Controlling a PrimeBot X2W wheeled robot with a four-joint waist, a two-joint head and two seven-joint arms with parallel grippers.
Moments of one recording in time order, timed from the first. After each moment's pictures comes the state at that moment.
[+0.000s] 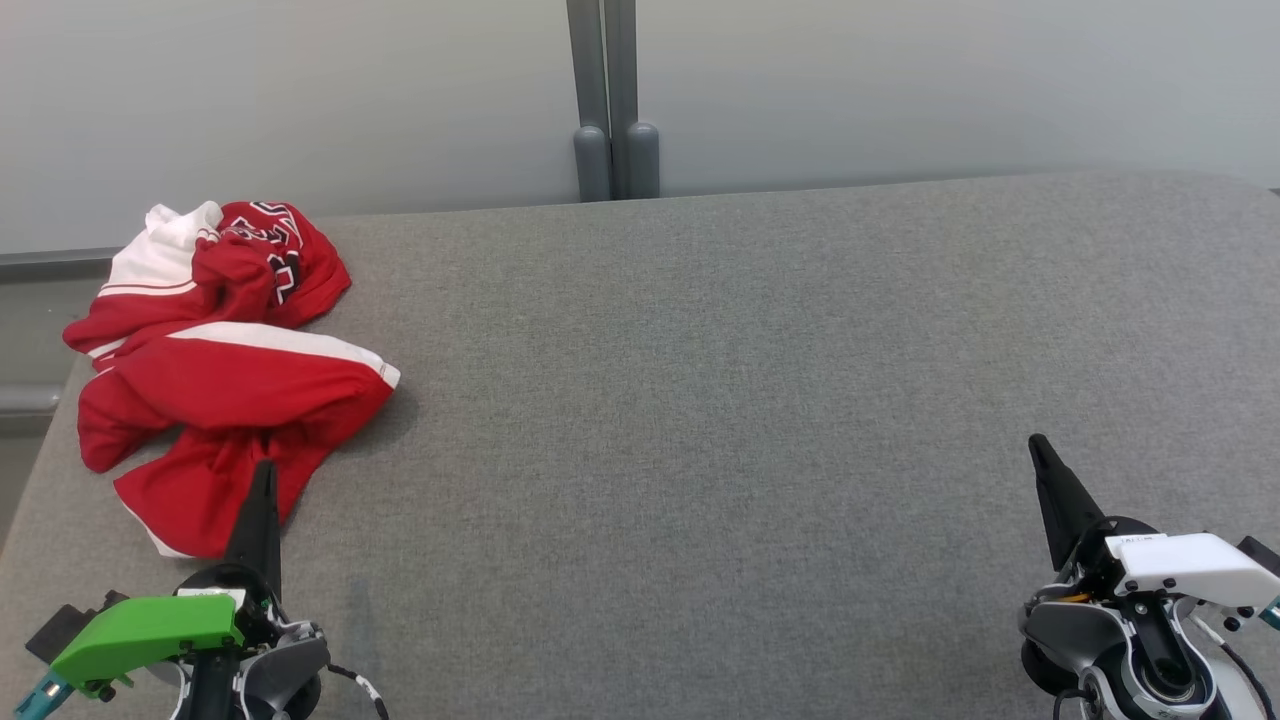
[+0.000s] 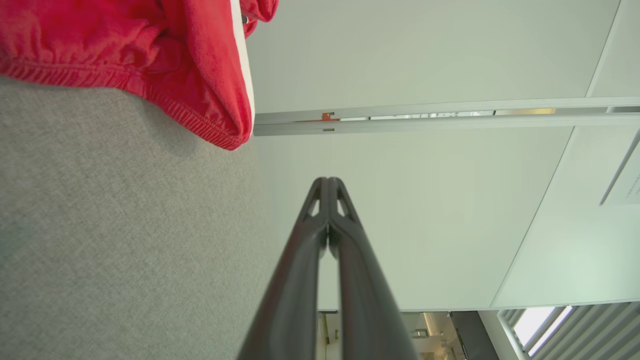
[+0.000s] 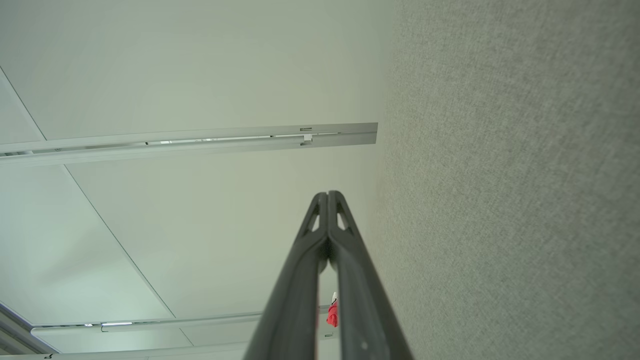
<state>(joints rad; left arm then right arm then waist) -0.10 0.05 0.11 0.25 -1.61 -0.13 0.11 -0.11 -0.05 -0.11 0.25 1.61 0.13 0.11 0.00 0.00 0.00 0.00</state>
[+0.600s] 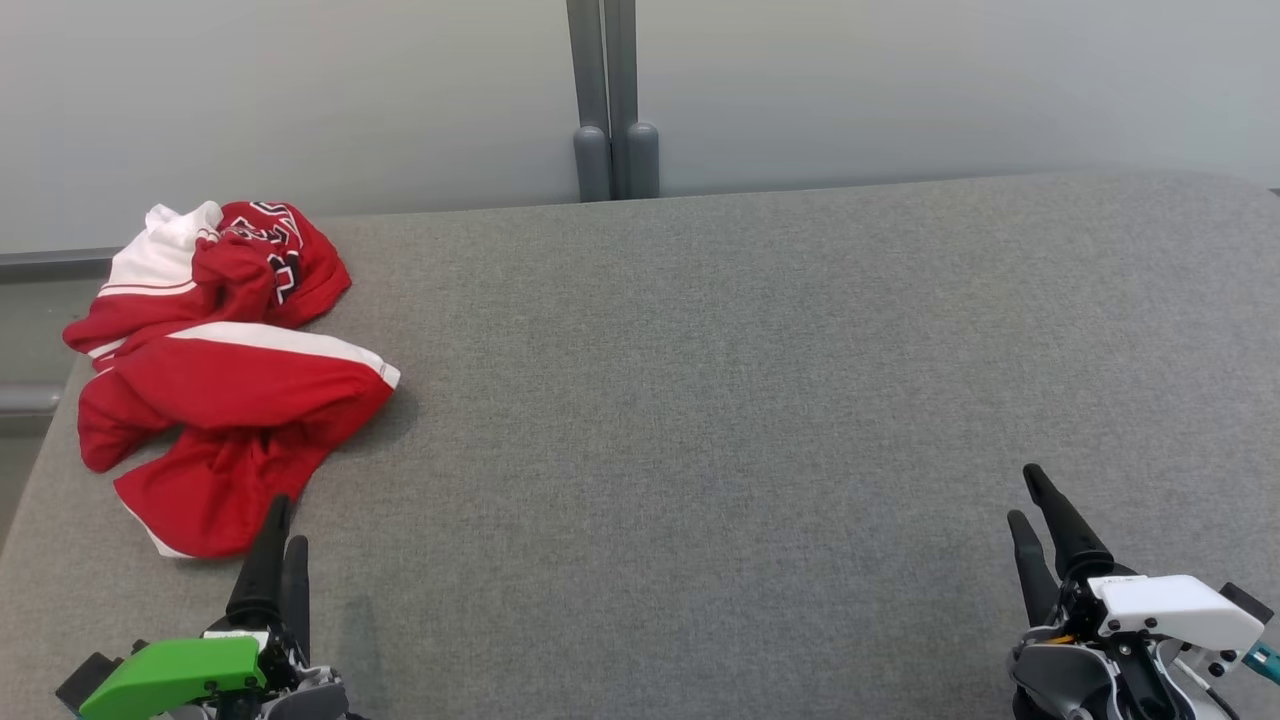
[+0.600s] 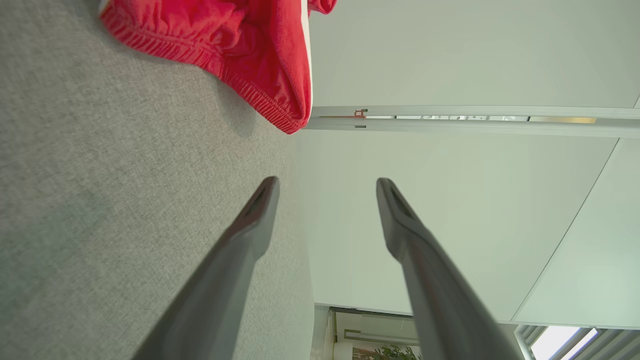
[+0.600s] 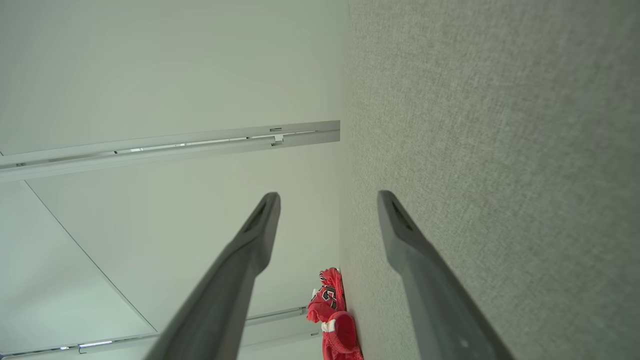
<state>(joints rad) -0.06 0.04 0.11 0.30 -1.61 -0.13 0.11 -0.06 -0.04 -0.11 0.30 1.61 0.13 0.11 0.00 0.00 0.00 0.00</state>
